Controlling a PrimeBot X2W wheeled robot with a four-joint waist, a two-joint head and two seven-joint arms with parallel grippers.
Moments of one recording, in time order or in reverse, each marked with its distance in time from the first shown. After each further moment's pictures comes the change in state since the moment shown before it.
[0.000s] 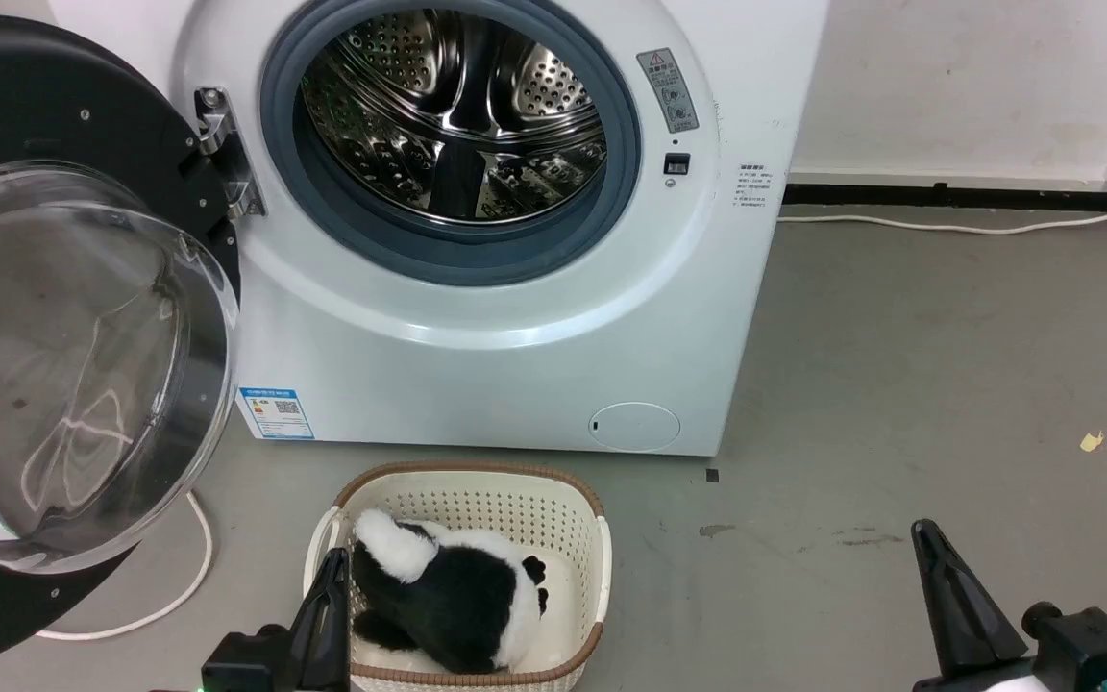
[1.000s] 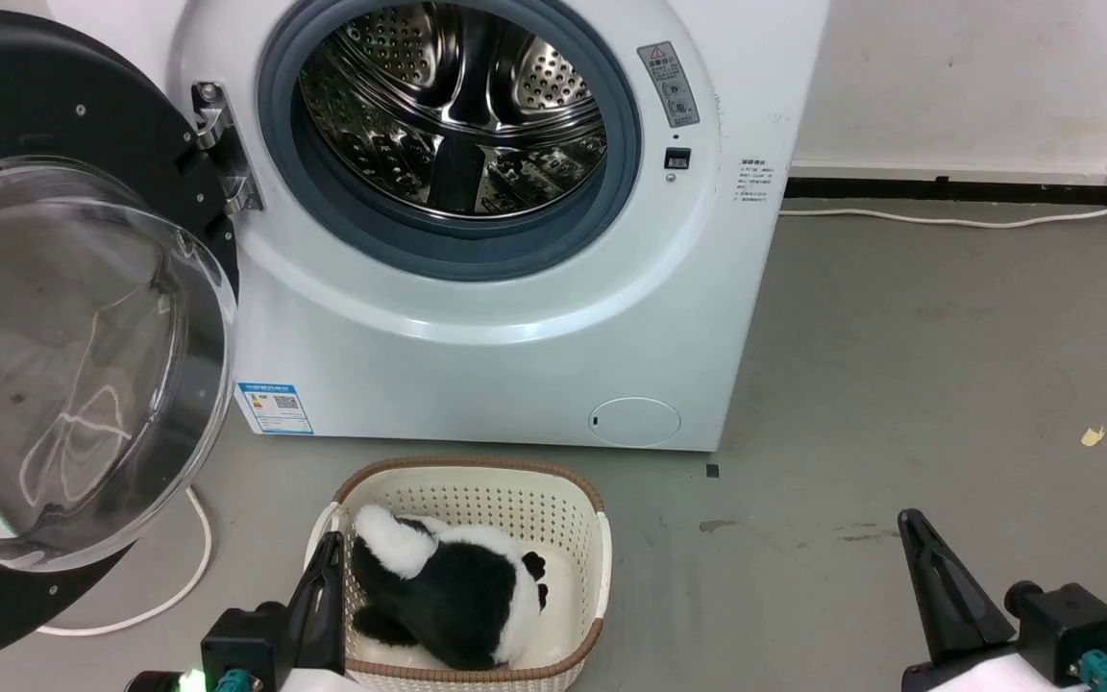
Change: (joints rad) left arm -0.021 -0.023 0.041 -0.019 0.048 -0.020 0.062; right arm -0.028 0.000 0.012 -0.001 -0.016 0.000 0.062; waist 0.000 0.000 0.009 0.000
